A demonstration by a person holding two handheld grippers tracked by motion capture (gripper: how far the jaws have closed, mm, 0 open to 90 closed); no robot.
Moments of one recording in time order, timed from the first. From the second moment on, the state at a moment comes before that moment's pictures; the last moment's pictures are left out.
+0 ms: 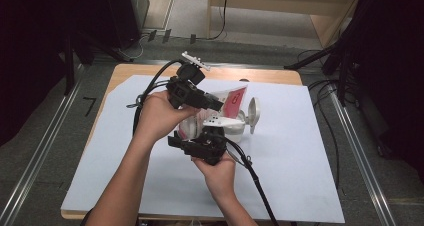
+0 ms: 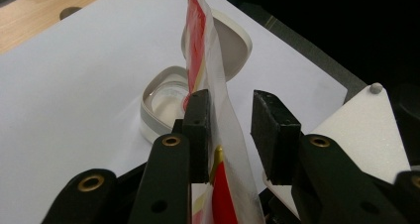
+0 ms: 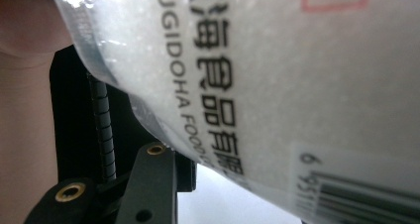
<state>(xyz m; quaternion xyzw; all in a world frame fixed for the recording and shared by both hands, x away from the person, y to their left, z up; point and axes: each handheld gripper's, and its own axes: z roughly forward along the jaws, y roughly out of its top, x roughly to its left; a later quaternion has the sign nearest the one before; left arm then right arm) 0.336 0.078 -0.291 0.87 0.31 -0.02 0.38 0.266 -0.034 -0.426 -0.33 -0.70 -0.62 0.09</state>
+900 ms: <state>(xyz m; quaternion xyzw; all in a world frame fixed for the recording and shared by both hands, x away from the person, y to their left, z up) 0.335 0.079 -0.293 0.87 0.31 -0.02 0.38 0.264 -0.031 -0.428 -0.34 -0.70 -0.62 0.08</state>
